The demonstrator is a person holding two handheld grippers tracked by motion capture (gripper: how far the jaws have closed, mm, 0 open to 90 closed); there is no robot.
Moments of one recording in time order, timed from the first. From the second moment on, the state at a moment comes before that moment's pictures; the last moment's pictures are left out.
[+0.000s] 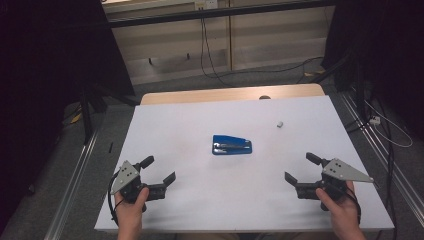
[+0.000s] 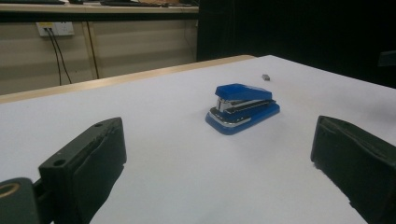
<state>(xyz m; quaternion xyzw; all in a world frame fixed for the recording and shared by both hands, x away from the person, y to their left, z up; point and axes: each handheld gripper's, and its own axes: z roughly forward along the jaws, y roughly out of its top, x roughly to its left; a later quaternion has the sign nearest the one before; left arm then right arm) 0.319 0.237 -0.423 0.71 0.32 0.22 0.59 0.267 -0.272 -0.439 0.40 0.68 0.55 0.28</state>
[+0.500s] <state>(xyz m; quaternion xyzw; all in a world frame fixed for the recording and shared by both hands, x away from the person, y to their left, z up) 0.332 0.228 -0.421 0.71 0.31 0.21 0.60 0.280 -0.264 -0.438 0.38 0.69 0.53 0.30</state>
